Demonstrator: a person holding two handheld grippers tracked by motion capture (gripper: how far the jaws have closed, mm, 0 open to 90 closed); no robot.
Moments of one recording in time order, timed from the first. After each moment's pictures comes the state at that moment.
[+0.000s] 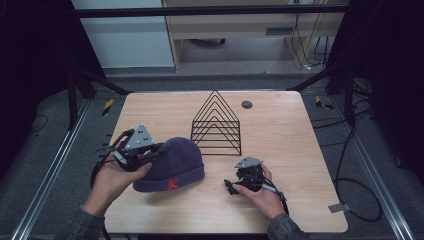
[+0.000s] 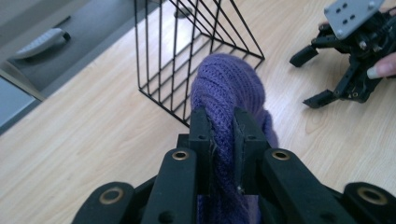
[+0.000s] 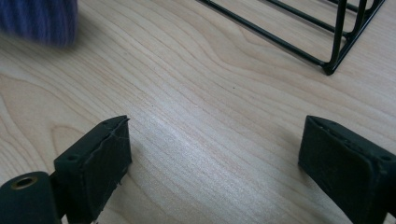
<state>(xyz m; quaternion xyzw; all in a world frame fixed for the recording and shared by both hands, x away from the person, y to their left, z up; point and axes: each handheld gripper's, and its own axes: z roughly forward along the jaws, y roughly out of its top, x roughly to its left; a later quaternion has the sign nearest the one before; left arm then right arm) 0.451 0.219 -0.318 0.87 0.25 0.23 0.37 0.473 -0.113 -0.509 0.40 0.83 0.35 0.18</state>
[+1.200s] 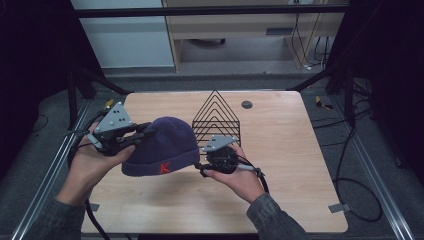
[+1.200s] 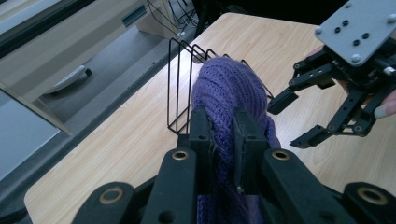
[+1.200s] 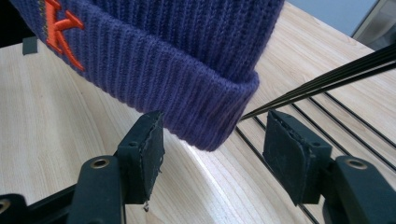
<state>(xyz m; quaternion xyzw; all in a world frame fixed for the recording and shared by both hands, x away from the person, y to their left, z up) 0.448 0.238 -0.255 0.85 0.22 0.26 0.40 0.478 -0.035 -0.400 0.25 0.85 0.44 0.16</state>
